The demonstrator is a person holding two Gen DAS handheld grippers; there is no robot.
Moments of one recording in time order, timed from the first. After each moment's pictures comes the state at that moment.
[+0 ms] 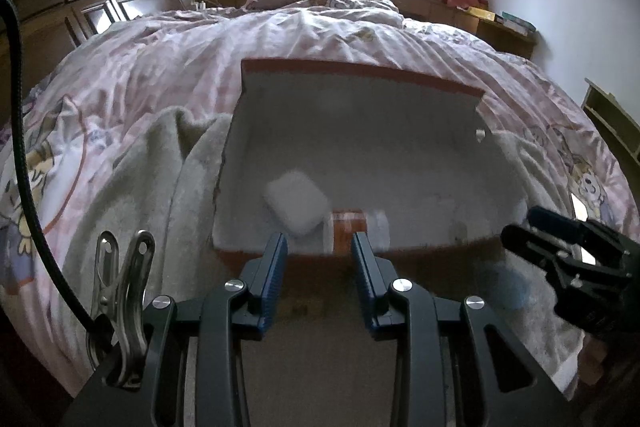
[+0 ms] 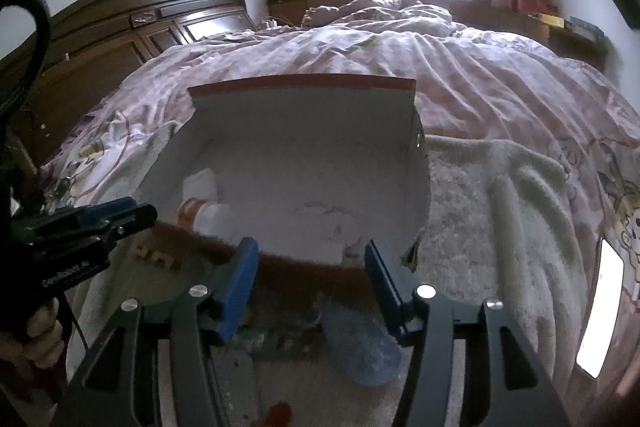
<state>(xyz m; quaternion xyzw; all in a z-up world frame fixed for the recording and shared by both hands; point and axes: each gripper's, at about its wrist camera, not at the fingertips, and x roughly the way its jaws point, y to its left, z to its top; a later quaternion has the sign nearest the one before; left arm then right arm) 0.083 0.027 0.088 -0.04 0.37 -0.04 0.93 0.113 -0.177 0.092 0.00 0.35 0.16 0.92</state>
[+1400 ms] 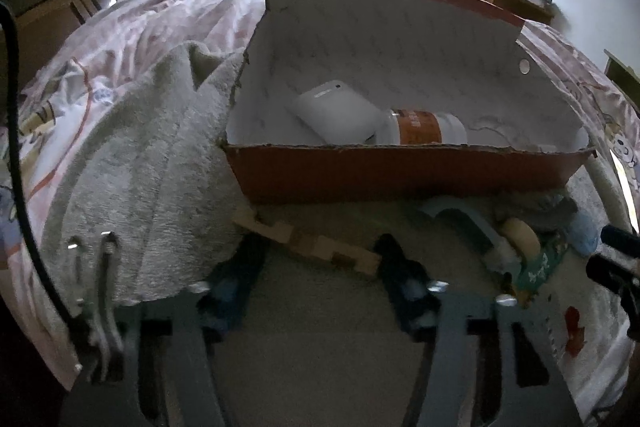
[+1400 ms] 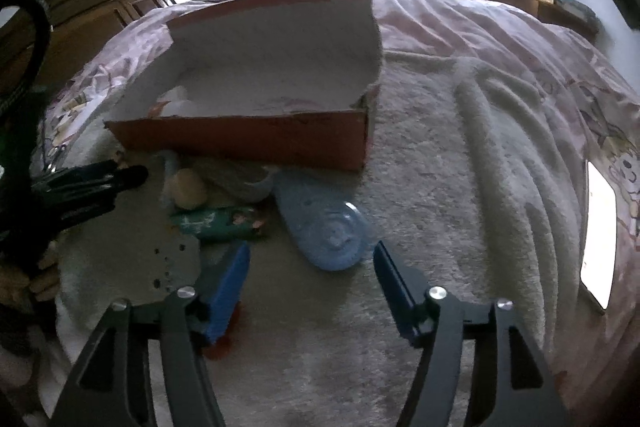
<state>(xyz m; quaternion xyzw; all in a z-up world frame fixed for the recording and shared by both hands) 0.081 0.038 0.023 -0.01 0.40 -0.01 0.92 0.074 -0.210 0.037 -0.01 0.41 0.13 0.90</state>
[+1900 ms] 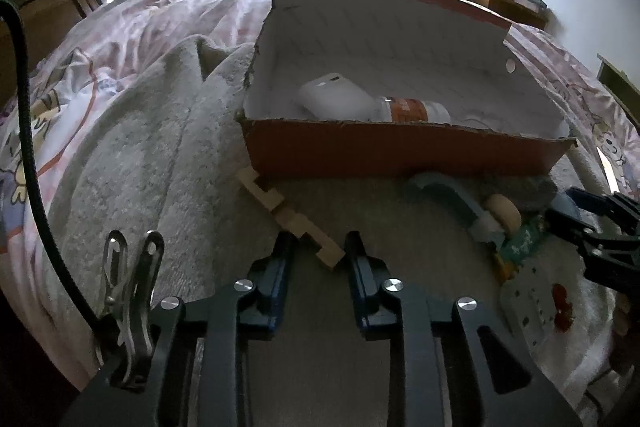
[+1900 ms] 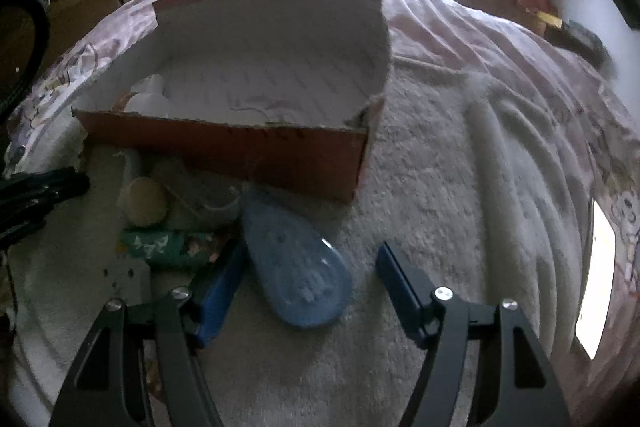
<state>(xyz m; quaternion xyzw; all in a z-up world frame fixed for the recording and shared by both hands) 0.058 0.043 0.025 -0.02 0.40 -0.02 0.92 0.109 -0.200 0.024 -0.07 0.40 0.12 0.90</state>
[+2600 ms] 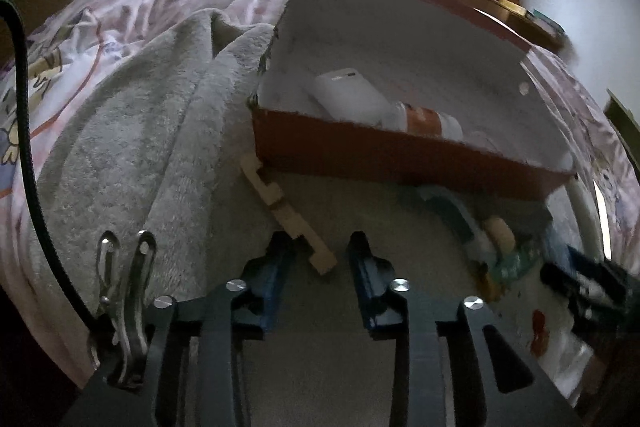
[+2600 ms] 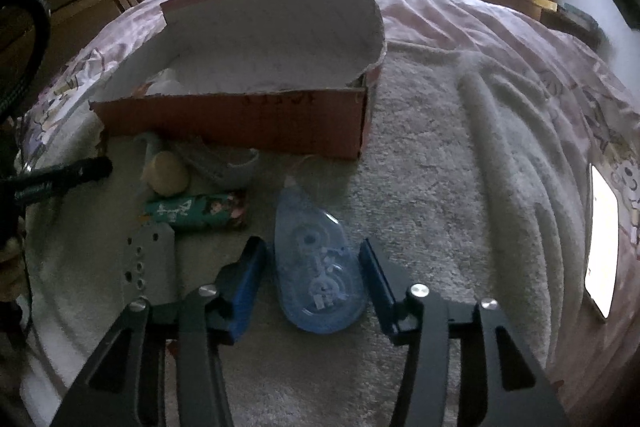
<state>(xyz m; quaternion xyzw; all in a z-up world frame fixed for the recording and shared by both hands) 0.073 0.051 0.026 -0.09 0.42 -0.01 0.90 0.081 -0.205 0.020 -0.04 0.41 0.12 0.90</state>
